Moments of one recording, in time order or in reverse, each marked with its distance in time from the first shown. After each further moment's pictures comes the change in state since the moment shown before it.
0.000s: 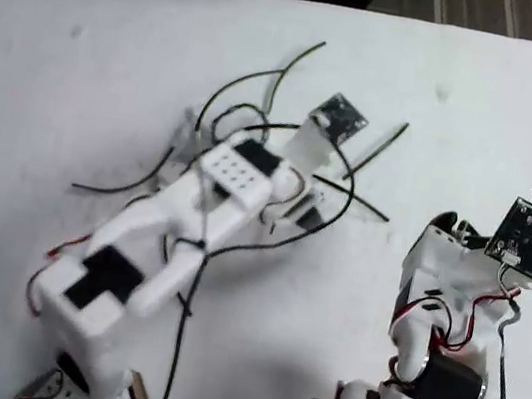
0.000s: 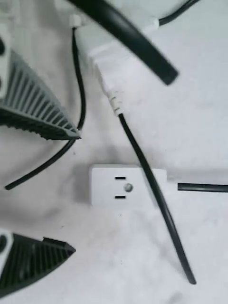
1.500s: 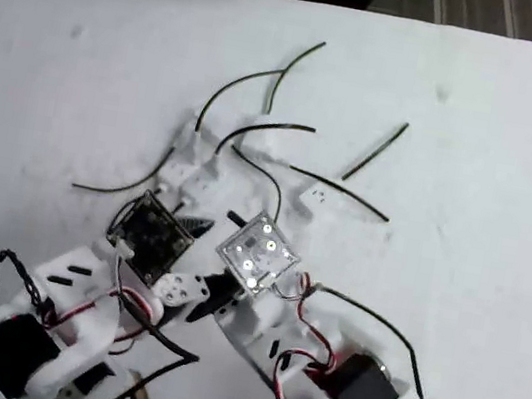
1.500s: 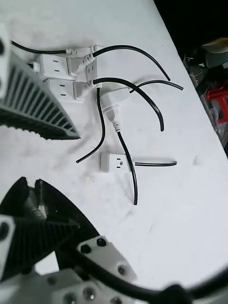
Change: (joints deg) left arm 3.5 -105.4 52.5 16.5 3.4; right arm -62.8 0.0 3.8 8.9 6.2
